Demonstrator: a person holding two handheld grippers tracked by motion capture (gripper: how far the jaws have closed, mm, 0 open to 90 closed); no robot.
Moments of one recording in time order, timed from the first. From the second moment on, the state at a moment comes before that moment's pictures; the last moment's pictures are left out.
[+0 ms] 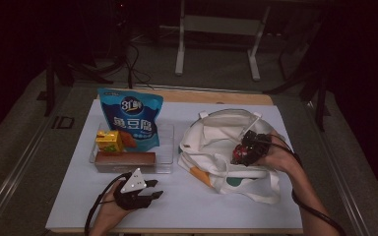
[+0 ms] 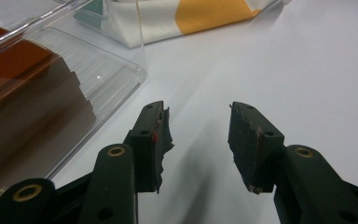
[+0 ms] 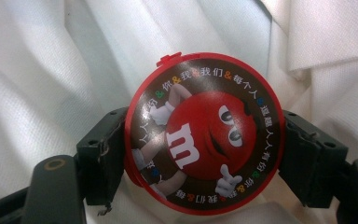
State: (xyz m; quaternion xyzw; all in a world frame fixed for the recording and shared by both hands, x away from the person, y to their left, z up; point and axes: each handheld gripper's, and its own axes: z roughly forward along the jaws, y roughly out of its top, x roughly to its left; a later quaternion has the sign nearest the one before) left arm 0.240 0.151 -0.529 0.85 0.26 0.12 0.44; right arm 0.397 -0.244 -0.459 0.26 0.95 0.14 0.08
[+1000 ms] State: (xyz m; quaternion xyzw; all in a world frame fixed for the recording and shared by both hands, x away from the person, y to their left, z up) left arm 0.240 0.151 -0.528 0.85 0.26 0.12 0.44; right arm 0.398 -0.241 -0.430 0.27 0.94 0.18 0.09
